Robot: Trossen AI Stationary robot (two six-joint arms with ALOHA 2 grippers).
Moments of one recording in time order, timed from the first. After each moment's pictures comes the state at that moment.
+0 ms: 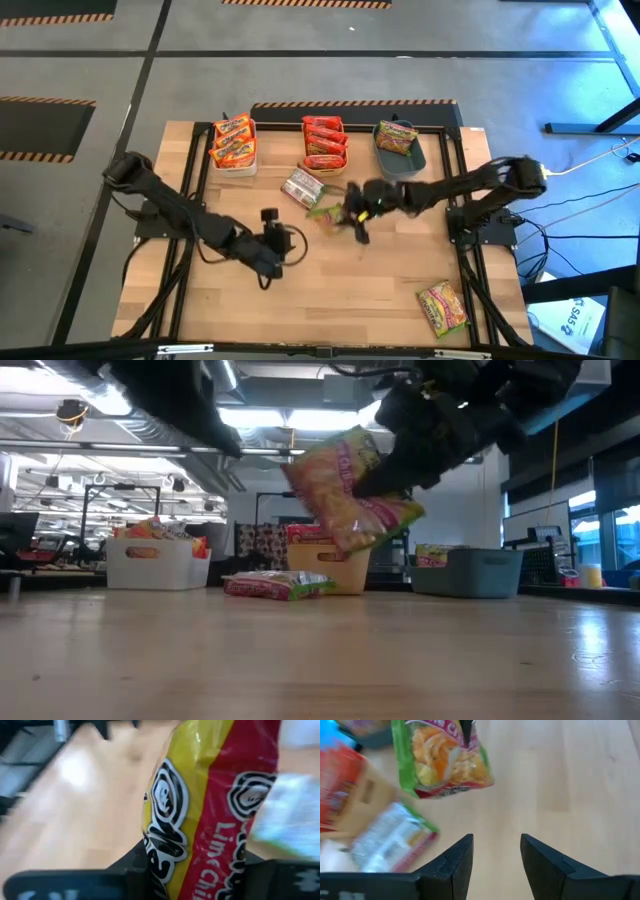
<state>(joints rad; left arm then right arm) -0.50 1.48 0.96 -0.40 -0.62 -0.32 0.00 1.58 0.74 0.33 -0.20 0.04</state>
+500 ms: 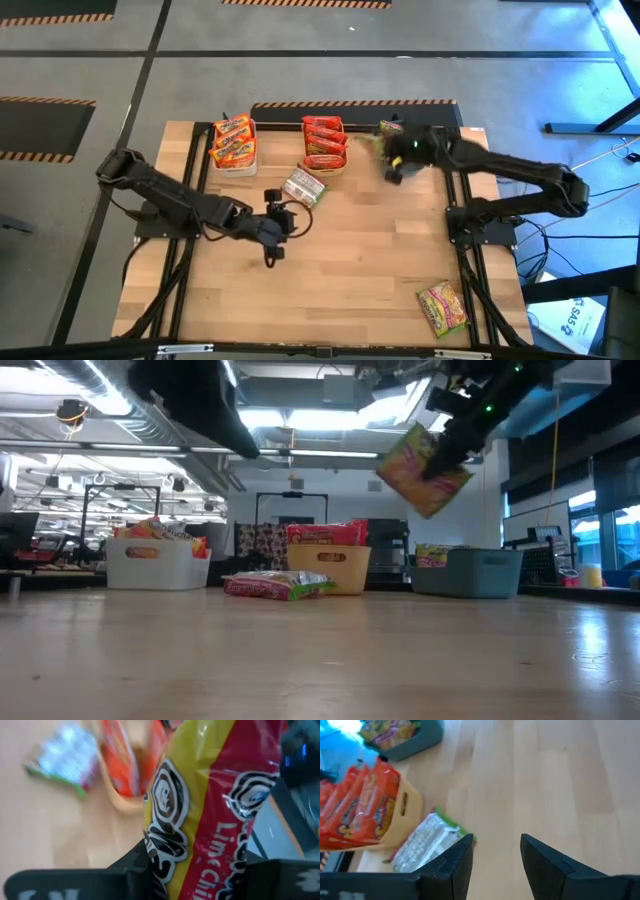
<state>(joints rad) -0.34 1.39 0.96 -0.42 -0.56 -0.09 -0.40 1.13 0.88 -0.40 0.17 -0.34</state>
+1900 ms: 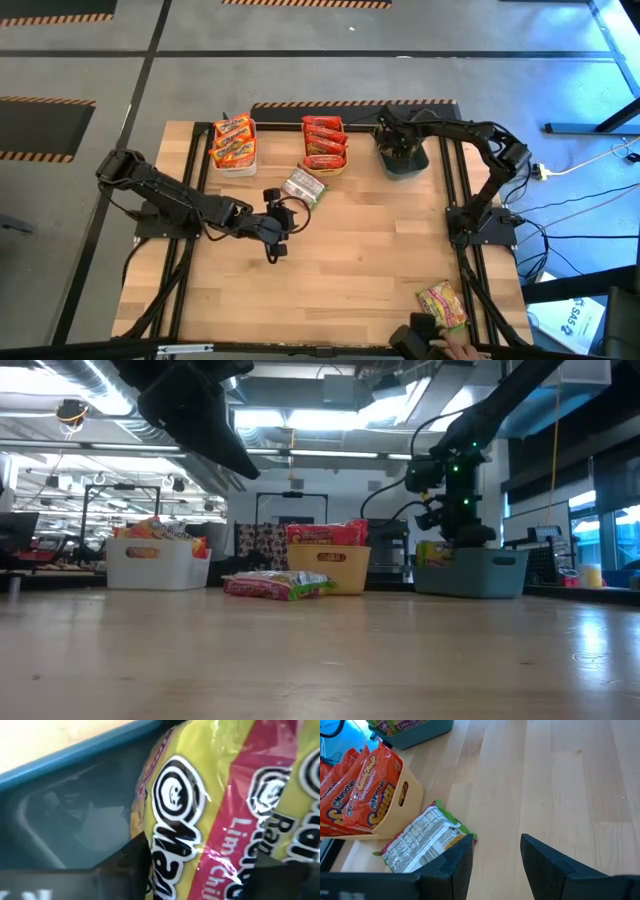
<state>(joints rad) -0.30 1.39 0.87 -0.29 -0.56 -0.15 -0.79 1.72 1.10 -0.73 0.23 -0.74</state>
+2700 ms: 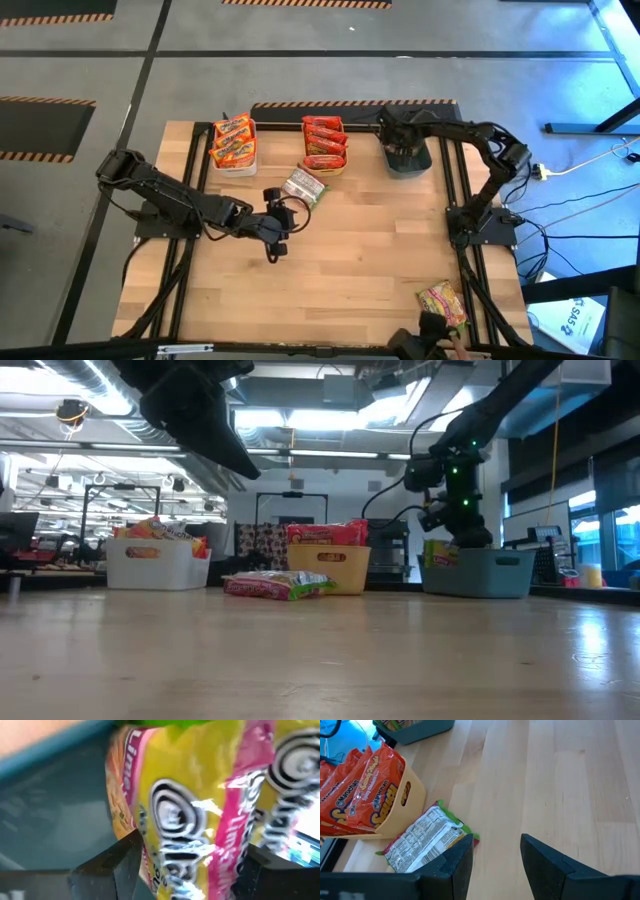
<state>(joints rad) -0.30 1.39 0.87 -0.29 -0.57 -0.14 -0.77 1.71 1.10 -0.74 0.41 -0.59</state>
